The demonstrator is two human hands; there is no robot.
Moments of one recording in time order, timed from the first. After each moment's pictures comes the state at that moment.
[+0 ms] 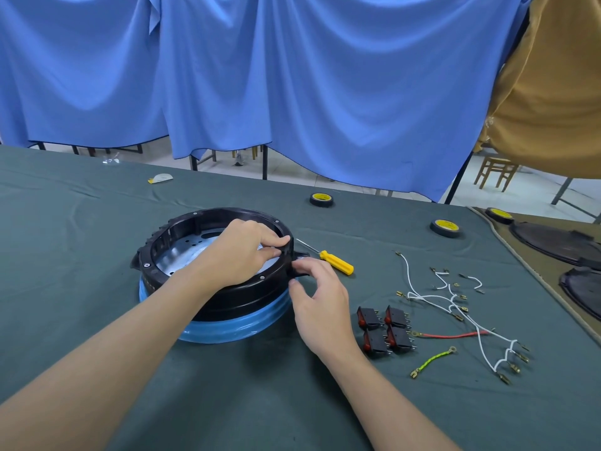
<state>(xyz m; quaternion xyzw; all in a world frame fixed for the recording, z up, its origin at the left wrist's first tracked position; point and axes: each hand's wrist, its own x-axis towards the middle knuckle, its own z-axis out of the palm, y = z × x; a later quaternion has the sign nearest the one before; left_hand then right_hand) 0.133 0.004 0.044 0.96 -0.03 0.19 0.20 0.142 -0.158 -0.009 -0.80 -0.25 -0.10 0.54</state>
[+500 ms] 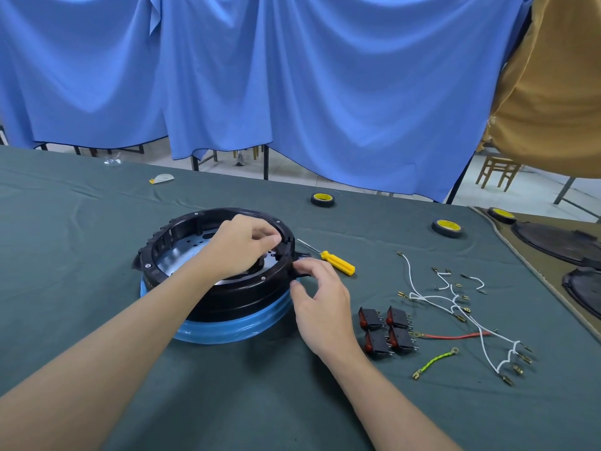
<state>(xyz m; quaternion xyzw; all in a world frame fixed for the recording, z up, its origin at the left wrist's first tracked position) 0.135 0.007 0.047 0.92 0.06 0.17 0.36 0.144 -0.158 -0.012 -0.80 -0.25 -0.09 0.53</state>
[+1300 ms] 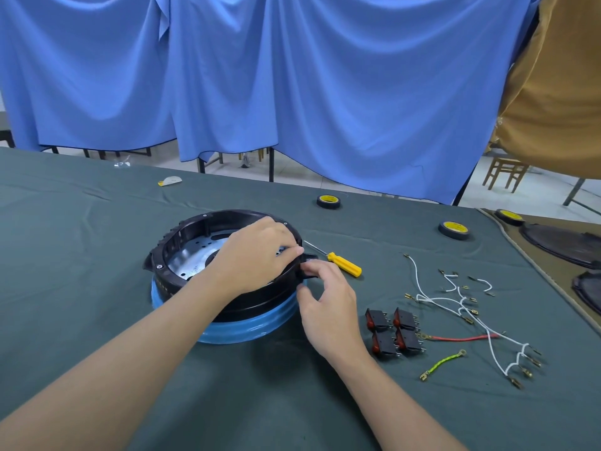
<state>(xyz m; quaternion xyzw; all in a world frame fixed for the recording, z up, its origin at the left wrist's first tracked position) 0.128 -0.007 0.044 0.96 -0.04 0.24 0.12 0.142 -0.156 -0.012 -0.80 -0.26 -0.11 0.53</state>
